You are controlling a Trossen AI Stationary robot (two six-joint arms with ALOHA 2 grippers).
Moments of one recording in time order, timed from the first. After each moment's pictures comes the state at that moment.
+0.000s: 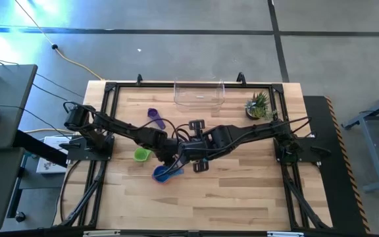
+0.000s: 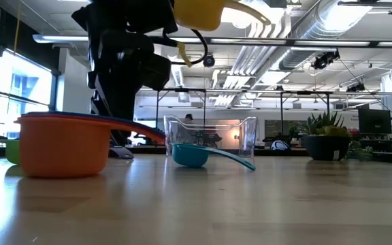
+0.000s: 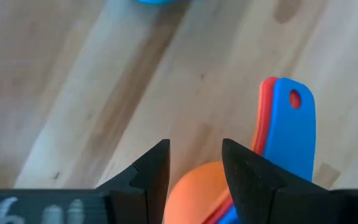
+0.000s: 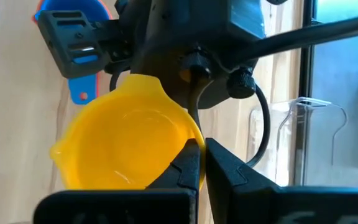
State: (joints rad) left arm -0.14 1.72 1.06 -0.58 0.14 -0.66; right arm 0.26 2.12 2.36 -1.41 0.45 -0.02
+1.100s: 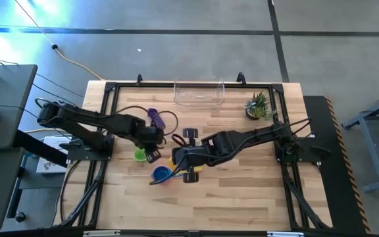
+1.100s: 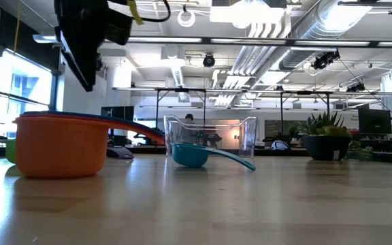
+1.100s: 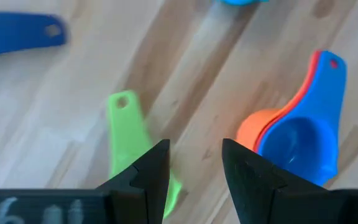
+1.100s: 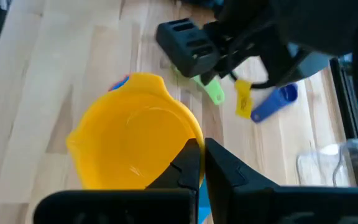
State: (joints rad) left arm -0.12 1.37 1.06 -0.98 -0.06 -0.65; right arm 0.31 2.12 2.36 -1.18 0.36 0.08
